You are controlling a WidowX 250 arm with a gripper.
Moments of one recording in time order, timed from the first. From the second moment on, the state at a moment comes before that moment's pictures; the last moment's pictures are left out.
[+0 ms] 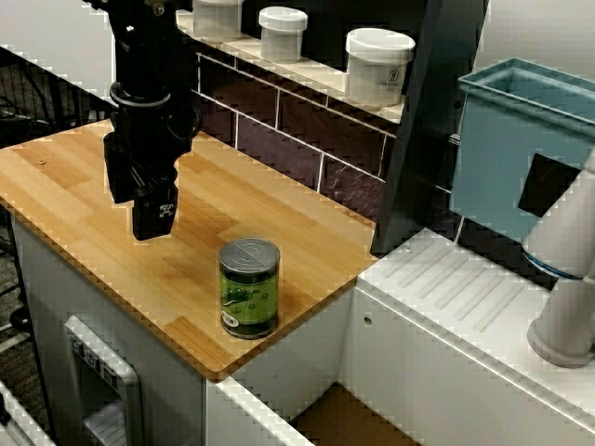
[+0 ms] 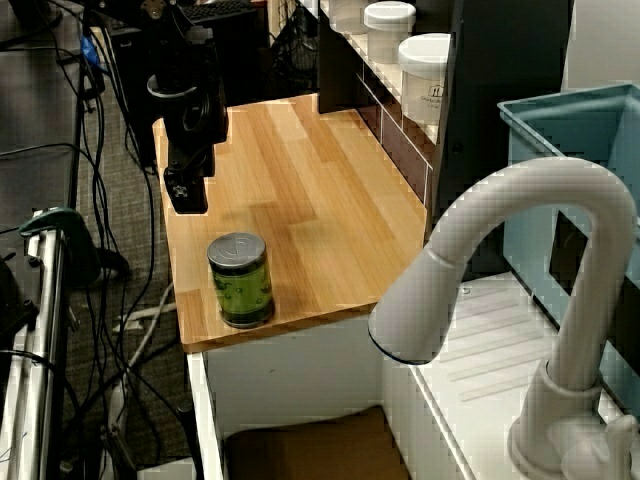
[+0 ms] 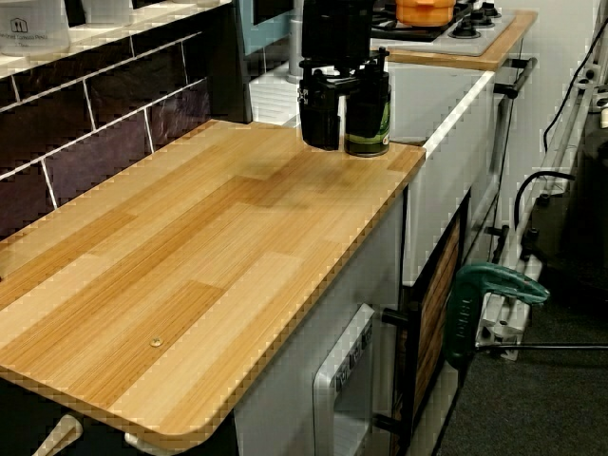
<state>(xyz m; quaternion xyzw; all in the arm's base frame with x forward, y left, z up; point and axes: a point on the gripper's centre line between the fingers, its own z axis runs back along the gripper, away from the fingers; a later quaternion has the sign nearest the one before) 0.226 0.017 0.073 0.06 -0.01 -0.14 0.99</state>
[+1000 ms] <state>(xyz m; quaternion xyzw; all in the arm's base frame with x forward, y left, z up) 0.227 -0.002 0.064 0.11 -0.03 -0.10 0.99</state>
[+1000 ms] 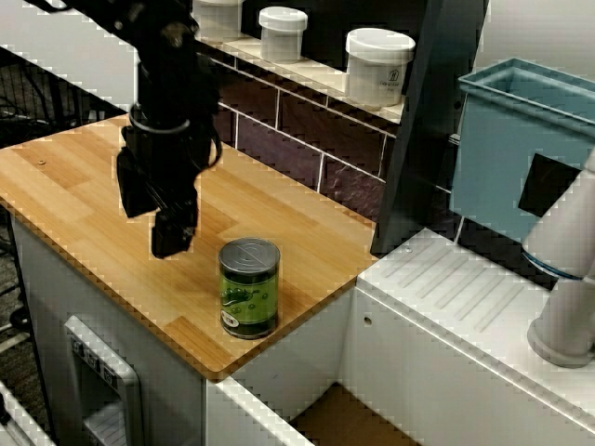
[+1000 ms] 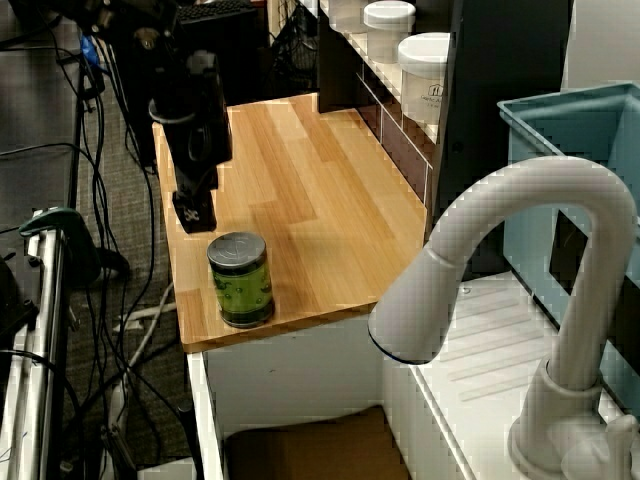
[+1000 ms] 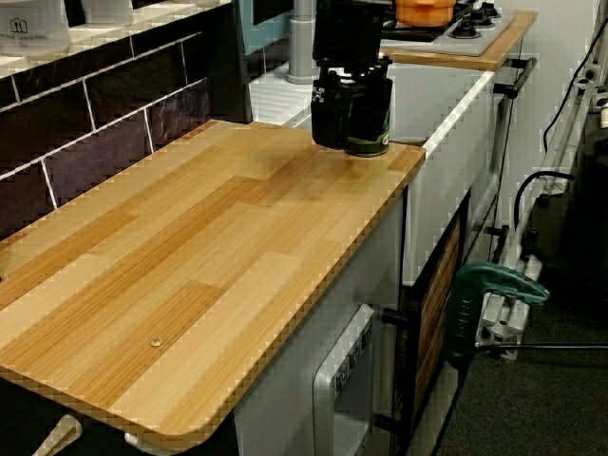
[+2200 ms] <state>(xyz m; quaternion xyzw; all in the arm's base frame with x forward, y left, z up) 0.248 -0.055 0.063 0.11 0.01 -0.09 0.99</state>
